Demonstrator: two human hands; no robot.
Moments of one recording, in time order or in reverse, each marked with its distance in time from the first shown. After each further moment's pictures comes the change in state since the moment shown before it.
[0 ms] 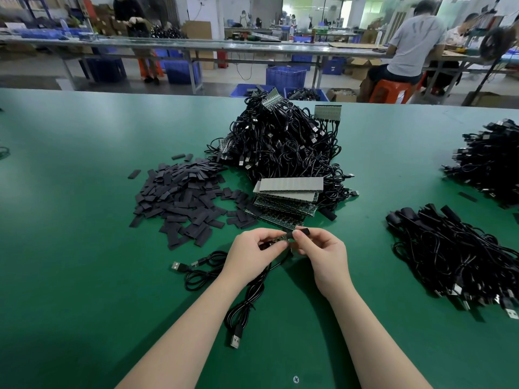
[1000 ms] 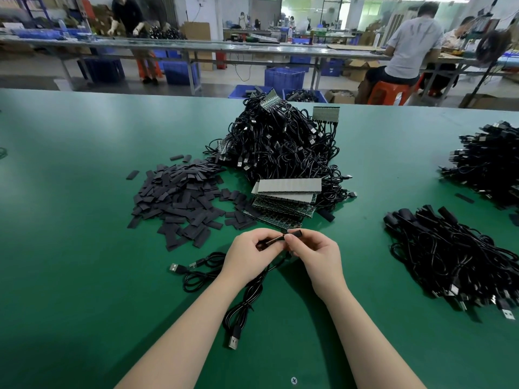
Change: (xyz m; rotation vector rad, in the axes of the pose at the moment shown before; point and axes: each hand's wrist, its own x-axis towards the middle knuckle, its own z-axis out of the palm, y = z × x) left_hand -0.002 0.005 0.001 -0.020 -0.011 0.001; right_hand 0.000 0.005 0.001 -0.152 -0.050 -0.060
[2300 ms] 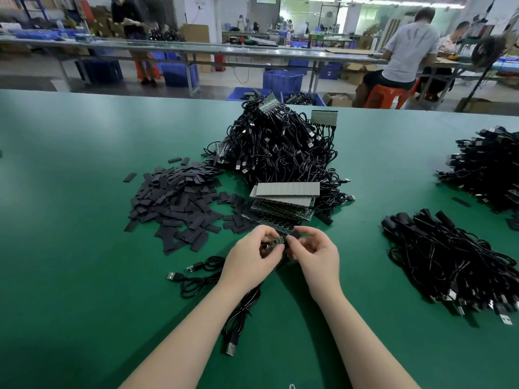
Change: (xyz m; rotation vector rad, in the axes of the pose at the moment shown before) left_hand -0.003 0.000 0.005 0.242 0.060 0.021; right_hand 0.005 0.005 0.004 -0.166 0.150 -0.017
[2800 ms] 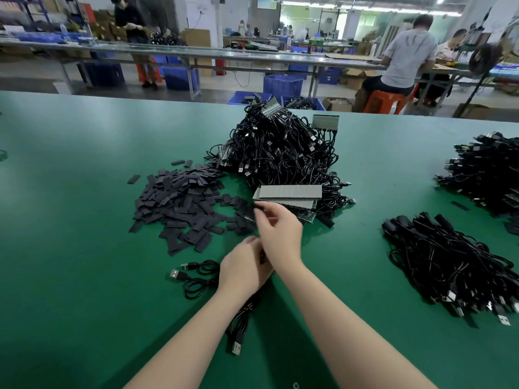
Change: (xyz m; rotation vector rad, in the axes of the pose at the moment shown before) left_hand -0.005 -0.012 -0.002 0.228 0.048 -0.169; right_hand 0.011 -0.047 0.072 -0.266 -0.033 -0.207
